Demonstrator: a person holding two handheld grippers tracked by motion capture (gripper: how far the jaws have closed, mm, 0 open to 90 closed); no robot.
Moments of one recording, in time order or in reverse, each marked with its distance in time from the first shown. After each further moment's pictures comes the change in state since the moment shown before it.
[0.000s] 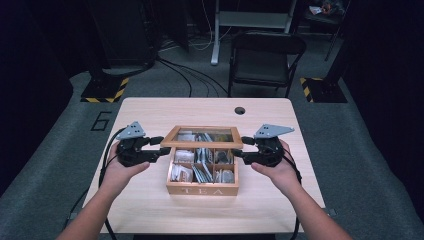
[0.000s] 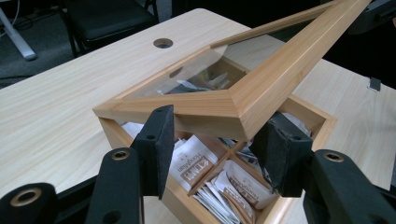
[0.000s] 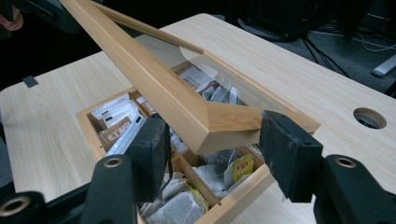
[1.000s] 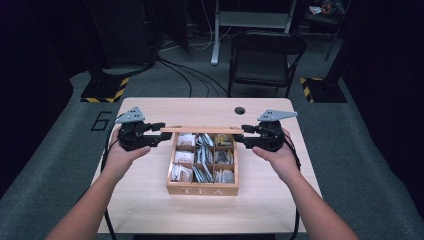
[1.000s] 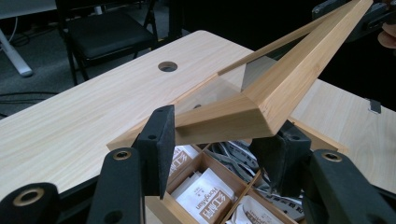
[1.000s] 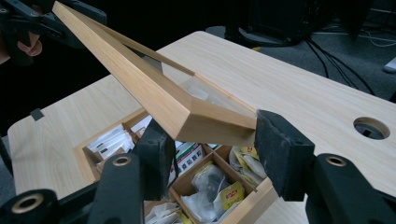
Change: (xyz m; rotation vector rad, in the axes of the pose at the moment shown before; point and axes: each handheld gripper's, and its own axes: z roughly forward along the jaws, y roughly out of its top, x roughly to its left) left arm 0.027 0.024 0.010 -0.050 -0.024 -0.001; right arm -0.028 0.020 0.007 -0.042 0.019 0.088
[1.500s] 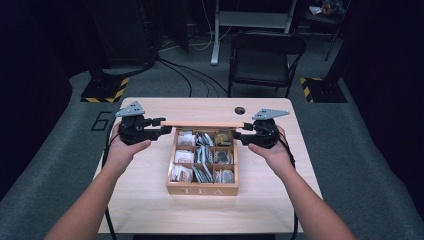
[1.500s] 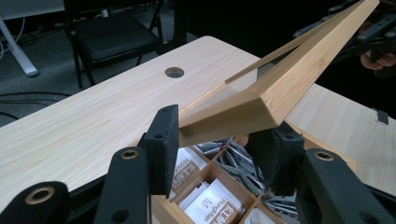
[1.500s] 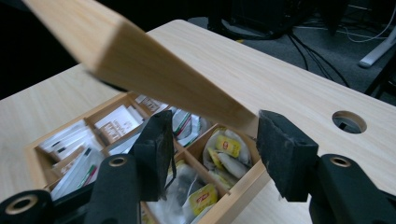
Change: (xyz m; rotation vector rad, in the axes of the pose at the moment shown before) left arm 0.009 0.010 0.003 -0.007 0.014 -0.020; right arm -0.017 -0.006 0.027 0.030 -0.075 -0.021
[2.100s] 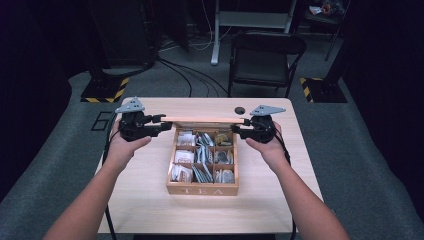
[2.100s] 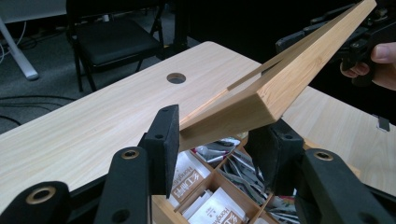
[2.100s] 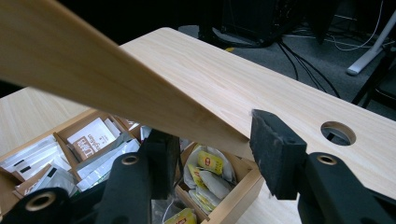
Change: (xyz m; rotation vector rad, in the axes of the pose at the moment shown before) left arm 0.006 0.004 0.002 -0.024 -0.004 -0.009; right arm -0.014 0.001 0.019 -0.032 -0.024 -0.010
